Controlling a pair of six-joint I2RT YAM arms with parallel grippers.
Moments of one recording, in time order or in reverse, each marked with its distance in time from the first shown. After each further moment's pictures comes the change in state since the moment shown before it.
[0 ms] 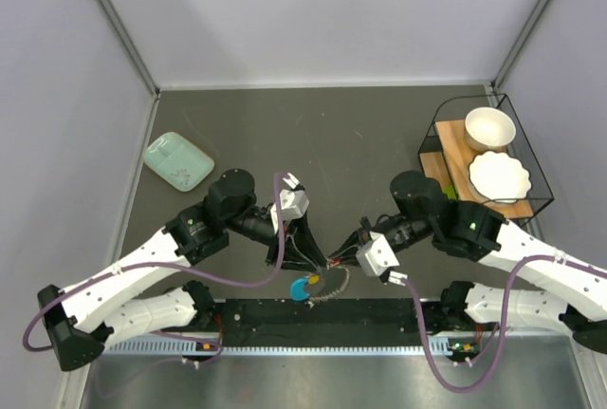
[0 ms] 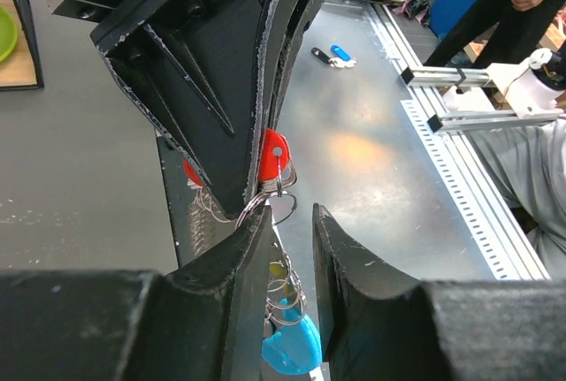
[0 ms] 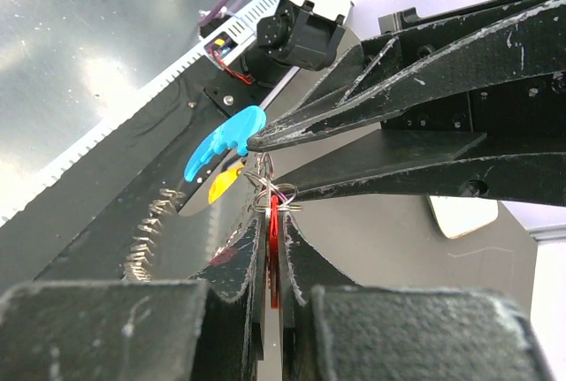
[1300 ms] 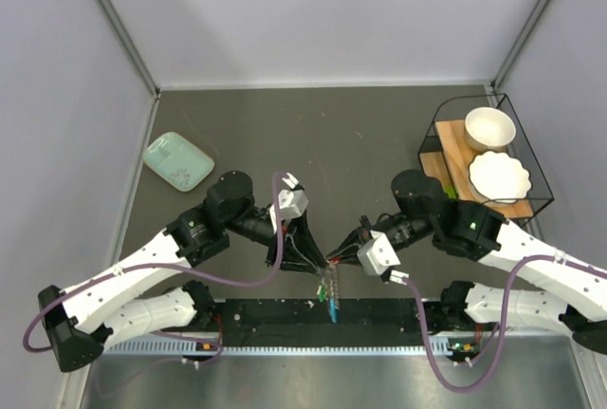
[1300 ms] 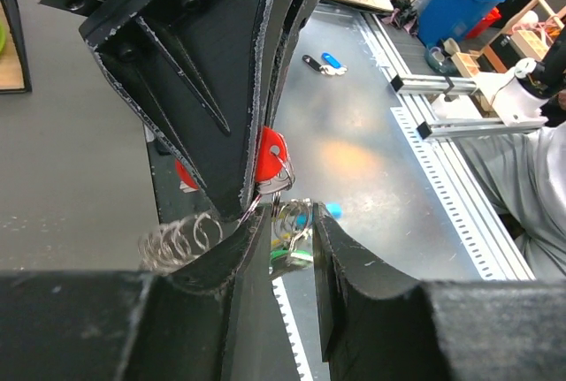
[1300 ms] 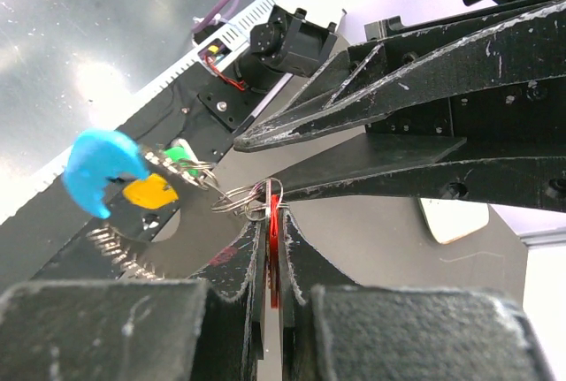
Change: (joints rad) left arm -0.003 -0.017 -0.032 0.061 -0.001 -0.051; right arm -0.006 0.000 0.000 0.024 -0.011 0.003
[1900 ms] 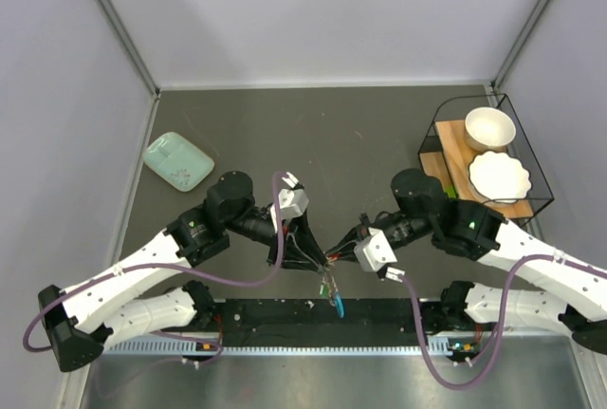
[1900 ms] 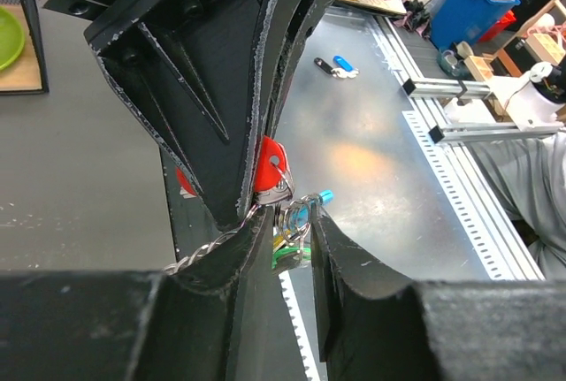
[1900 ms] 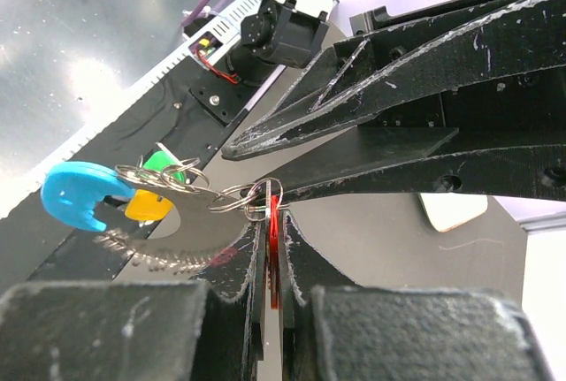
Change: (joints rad) left arm -0.001 0.006 0.000 0.011 -0.024 0.003; right arm 0.000 0.004 0.000 0.013 0.025 0.021
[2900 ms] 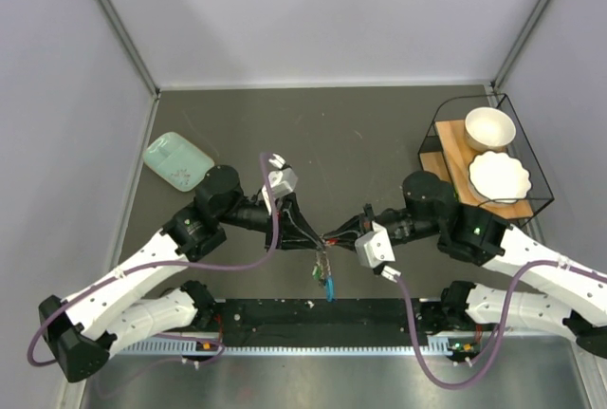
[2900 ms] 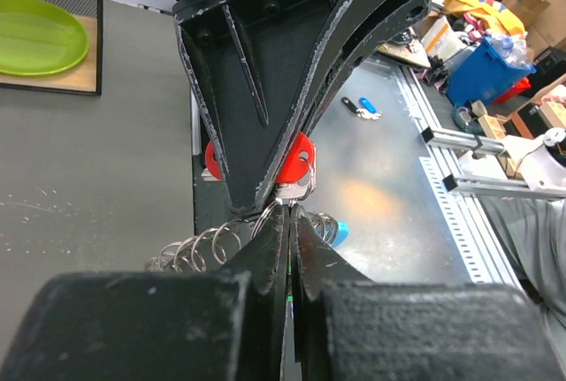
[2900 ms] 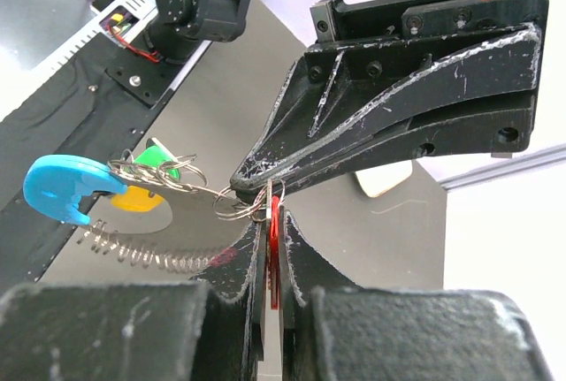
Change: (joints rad) left arm 0.124 -0.017 -0.035 0.106 -0.016 -0.136; right arm -0.002 -0.047 -0.050 0.125 0.148 0.021
